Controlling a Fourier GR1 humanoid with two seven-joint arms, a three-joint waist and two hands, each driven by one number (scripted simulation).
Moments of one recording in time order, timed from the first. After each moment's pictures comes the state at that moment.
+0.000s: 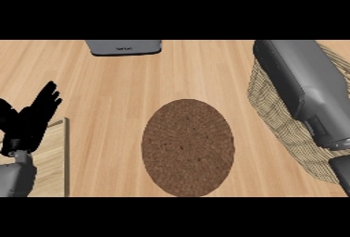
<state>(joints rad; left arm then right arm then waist) -0.18 0.33 0.17 -1.38 0.12 -0.03 0.22 -1.29 -0.29 0.17 -0.48 1.22 -0.68 1.22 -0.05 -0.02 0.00</state>
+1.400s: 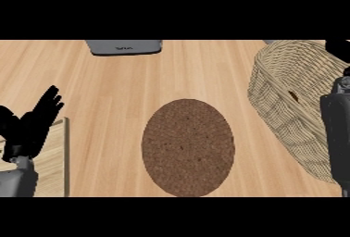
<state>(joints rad) -0.14 0.31 0.16 -1.42 0.10 -0.04 0.22 -0.66 -0.32 -0.21 -1.34 1.44 -0.79 1.19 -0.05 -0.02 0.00</state>
